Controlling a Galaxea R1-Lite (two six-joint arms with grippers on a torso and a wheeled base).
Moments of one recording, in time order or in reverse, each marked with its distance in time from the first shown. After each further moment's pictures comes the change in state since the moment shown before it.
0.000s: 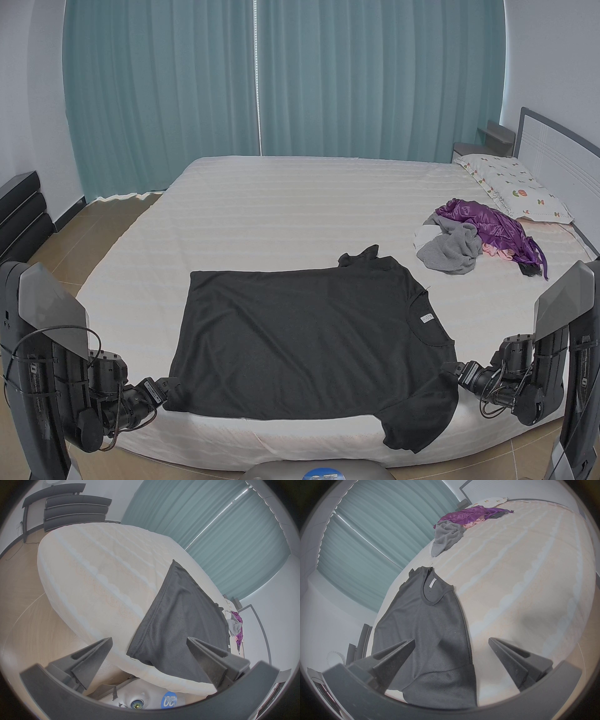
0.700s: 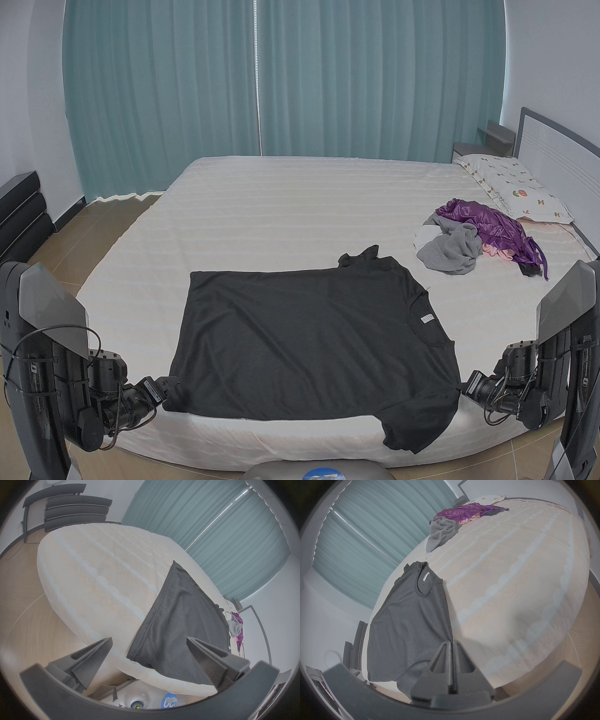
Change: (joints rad) left arm 0.008 0.004 -0.008 0.000 0.002 0.002; right arm -0.007 -0.003 0.076 -0.001 -0.009 -0.019
